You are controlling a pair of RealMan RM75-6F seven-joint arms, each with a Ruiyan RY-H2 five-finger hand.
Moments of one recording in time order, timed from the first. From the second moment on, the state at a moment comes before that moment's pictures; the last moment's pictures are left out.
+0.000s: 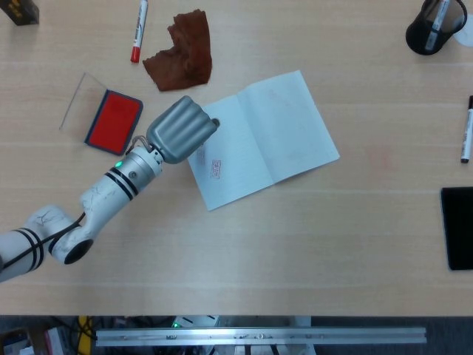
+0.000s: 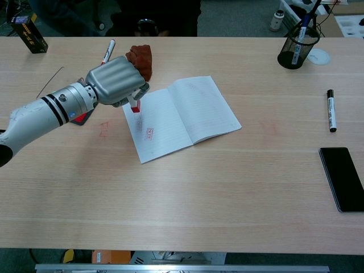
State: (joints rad) left arm -0.84 -1.63 -0.05 -1.15 1.52 0.92 0.44; right arm 0.03 -0.87 0.10 -1.61 -1.40 1.44 0.21
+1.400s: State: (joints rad) left arm -0.87 -1.81 -0.02 -0.84 1.50 0.83 0.34; right arm 0.03 -0.86 0.10 -1.64 -1.38 1.44 0.17
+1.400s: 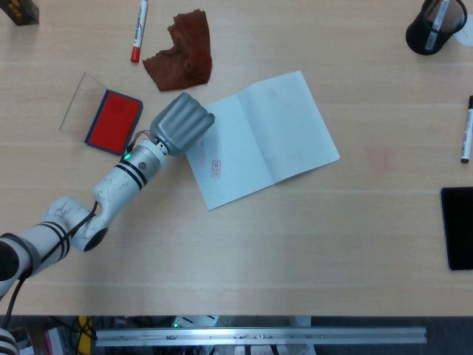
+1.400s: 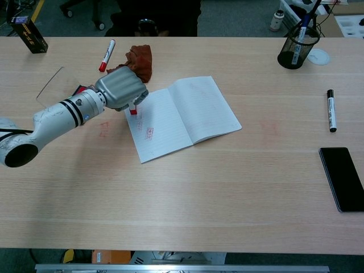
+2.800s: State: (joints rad) left arm -0.70 -1.50 0.07 -1.30 1.58 1.07 0.47; right arm 0.04 -0.87 0.10 -1.62 -1.41 1.44 0.21
